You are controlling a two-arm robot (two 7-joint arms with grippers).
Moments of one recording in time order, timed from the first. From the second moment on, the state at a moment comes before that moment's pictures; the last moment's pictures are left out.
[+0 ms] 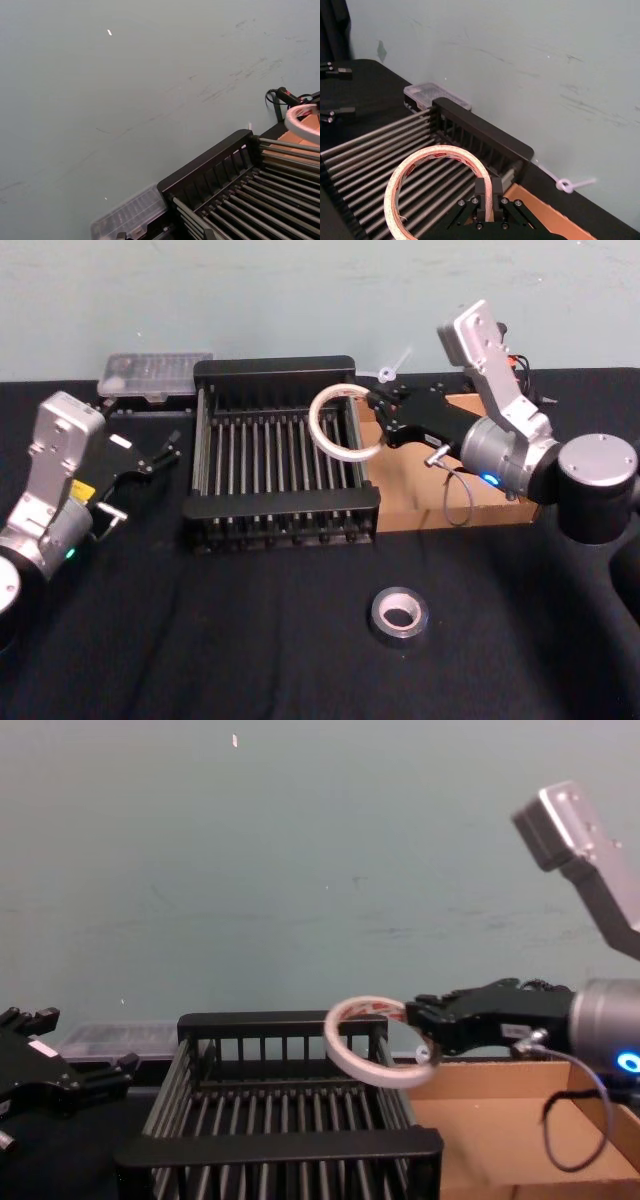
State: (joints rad) left arm -0.20 0.60 0.45 -1.41 -0.25 -0.12 0.03; right arm 0.47 0.29 -0.44 -1.27 0.18 0.15 0.42
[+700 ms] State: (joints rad) left arm -0.20 0.60 0.45 -1.41 -0.25 -0.12 0.03; right arm 0.51 0.24 -0.46 -1.20 0.17 0.14 0.42
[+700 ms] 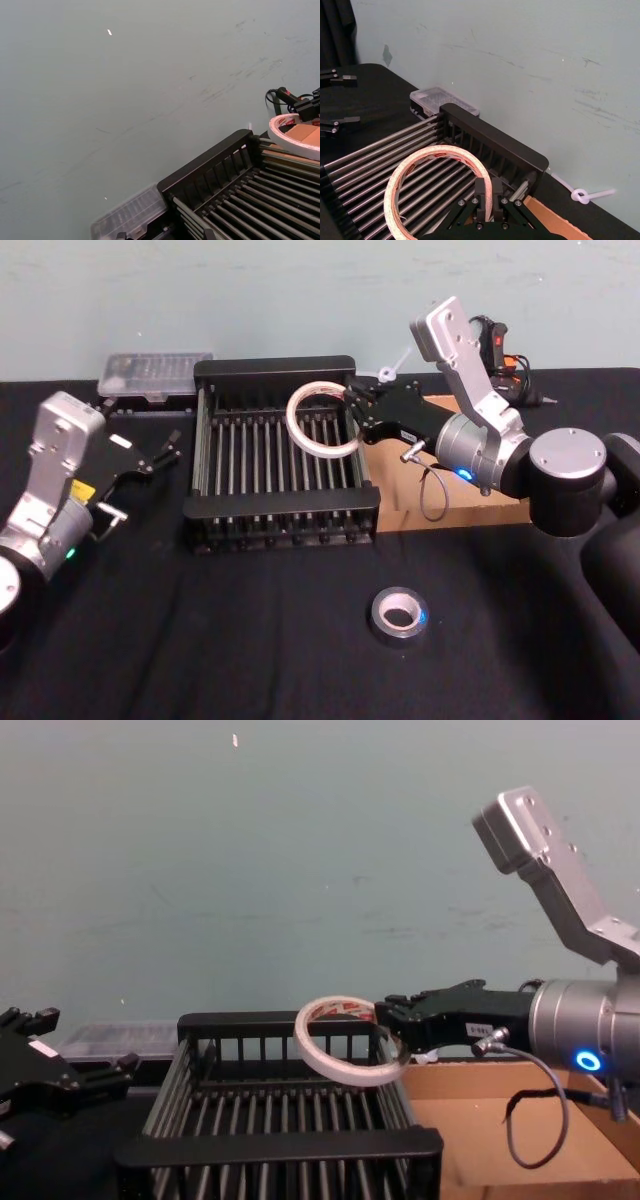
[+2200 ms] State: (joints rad) left arm -0.20 0.60 0.45 -1.41 -0.25 -0.12 0.03; right arm 0.51 0.24 -0.46 -1.20 0.18 0.14 0.42
